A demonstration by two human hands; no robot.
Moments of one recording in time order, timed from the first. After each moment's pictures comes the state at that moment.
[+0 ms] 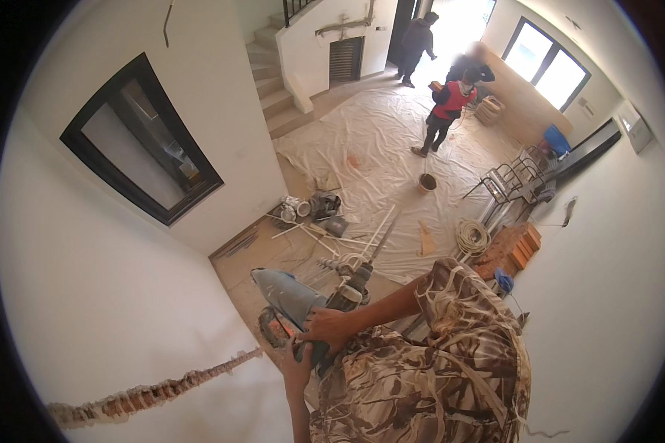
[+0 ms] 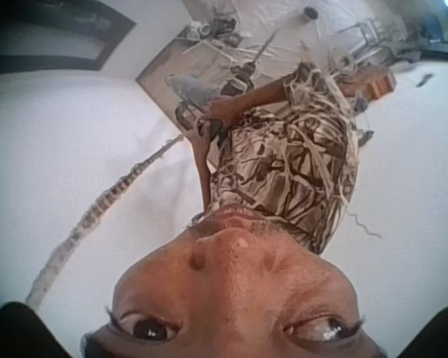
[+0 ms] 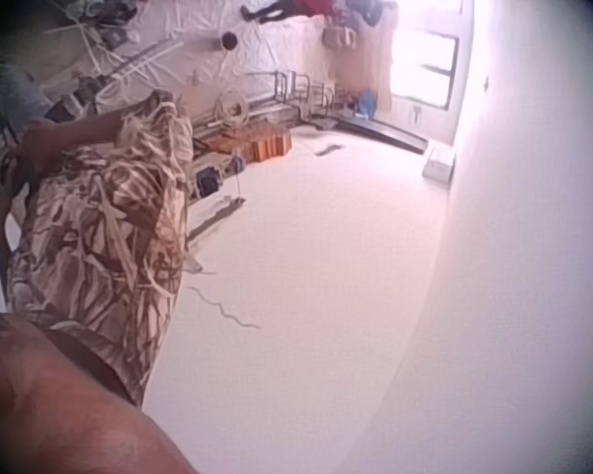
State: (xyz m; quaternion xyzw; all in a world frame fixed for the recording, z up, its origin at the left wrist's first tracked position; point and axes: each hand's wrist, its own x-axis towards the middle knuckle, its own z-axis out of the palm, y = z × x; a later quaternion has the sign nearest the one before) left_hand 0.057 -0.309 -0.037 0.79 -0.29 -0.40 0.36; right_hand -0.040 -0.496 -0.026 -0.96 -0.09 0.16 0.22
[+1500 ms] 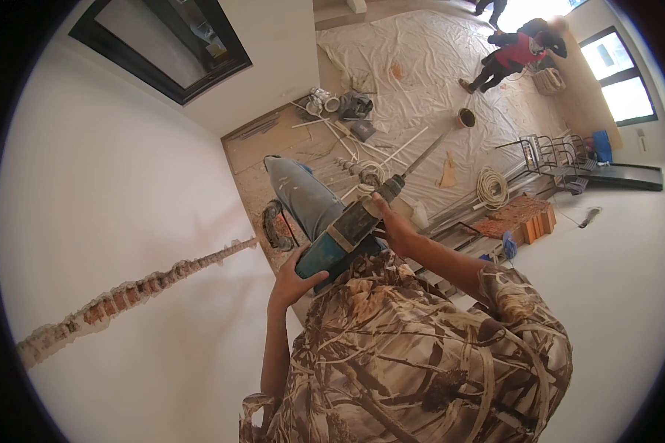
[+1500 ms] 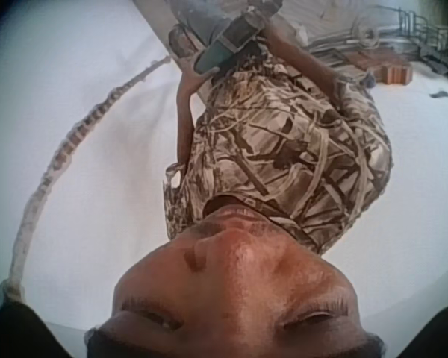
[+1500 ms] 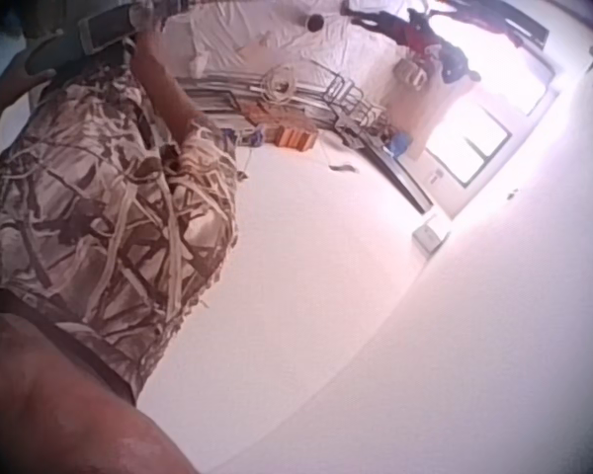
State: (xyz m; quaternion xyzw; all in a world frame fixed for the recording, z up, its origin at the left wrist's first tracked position) left_hand 0.105 -0.317 -0.037 0.73 -0.31 -0.53 0.31; right_hand -0.100 -0.535 -0.081 -0.29 0.54 -0.02 0.79
